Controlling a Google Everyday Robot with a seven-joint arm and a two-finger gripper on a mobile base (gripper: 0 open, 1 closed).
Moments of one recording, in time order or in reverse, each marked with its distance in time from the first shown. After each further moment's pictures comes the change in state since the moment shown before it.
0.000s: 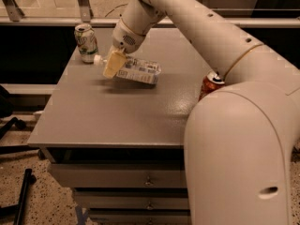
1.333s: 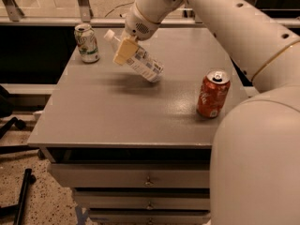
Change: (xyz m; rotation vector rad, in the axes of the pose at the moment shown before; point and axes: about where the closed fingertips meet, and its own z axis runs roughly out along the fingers) arm 0.005 -0.011 -0.057 0.176 -0.017 -0.010
